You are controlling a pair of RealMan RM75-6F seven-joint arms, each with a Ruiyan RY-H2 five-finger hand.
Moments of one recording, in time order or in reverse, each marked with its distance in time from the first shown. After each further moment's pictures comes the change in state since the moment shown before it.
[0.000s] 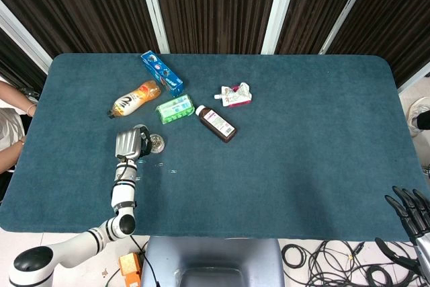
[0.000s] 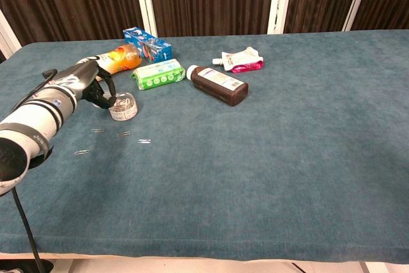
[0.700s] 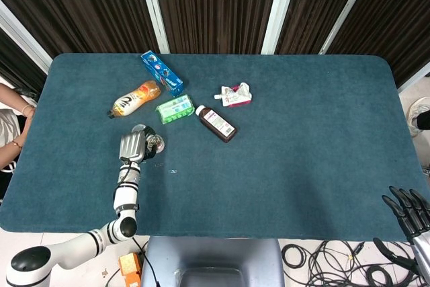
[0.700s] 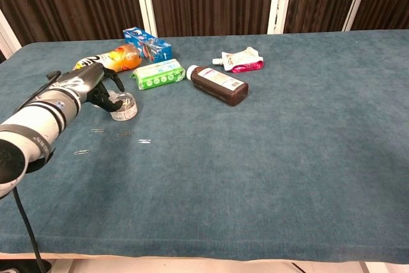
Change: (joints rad) left arm 0.014 0.030 0.021 -0.102 -0.018 0.026 0.047; right arm 0.003 0.002 -0.001 -0.006 -0.003 -0.011 -0.009
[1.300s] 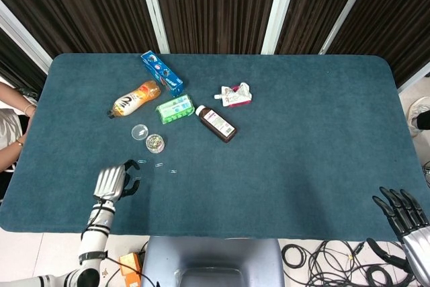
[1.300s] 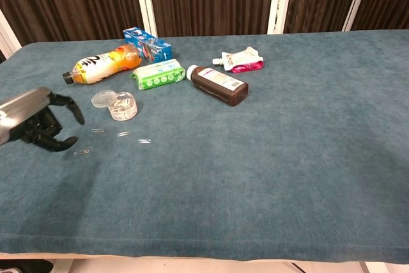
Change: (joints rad) left arm 0.289 0.320 0.252 -0.627 0.111 0.228 0.027; right arm 0.013 -0.003 -0.006 -0.022 -0.018 -0.037 -0.055
